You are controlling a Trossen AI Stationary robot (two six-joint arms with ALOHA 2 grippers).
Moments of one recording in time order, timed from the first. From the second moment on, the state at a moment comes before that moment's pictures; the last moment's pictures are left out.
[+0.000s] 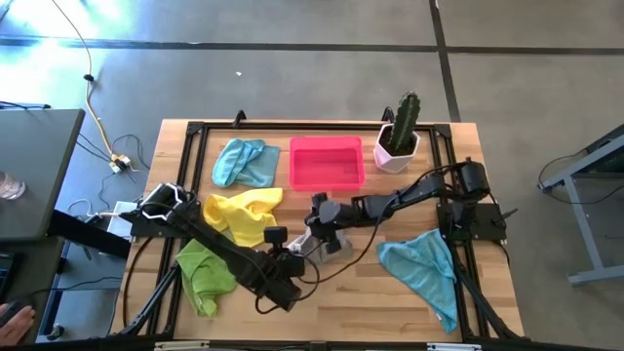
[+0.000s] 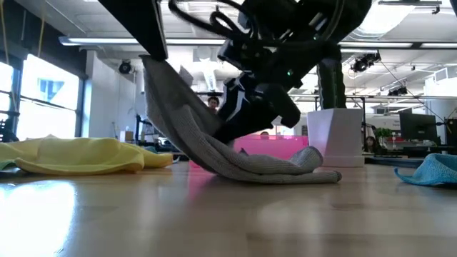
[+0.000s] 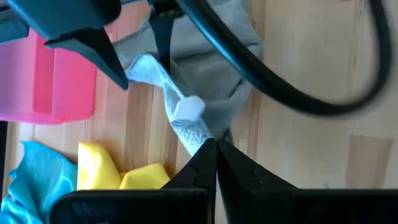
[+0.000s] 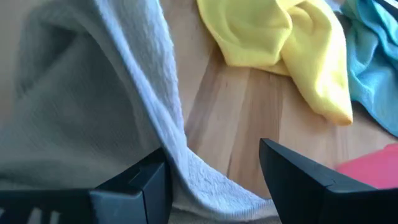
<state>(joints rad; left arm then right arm) -0.47 1.95 1.66 -1.19 -0.56 -0.59 0.09 1.90 1.06 0.10 0.07 -0.40</state>
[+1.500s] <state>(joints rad) -0.52 1.95 1.66 -1.35 -0.50 -0.81 -0.02 1.99 1.06 0.19 -0.06 -0.72</state>
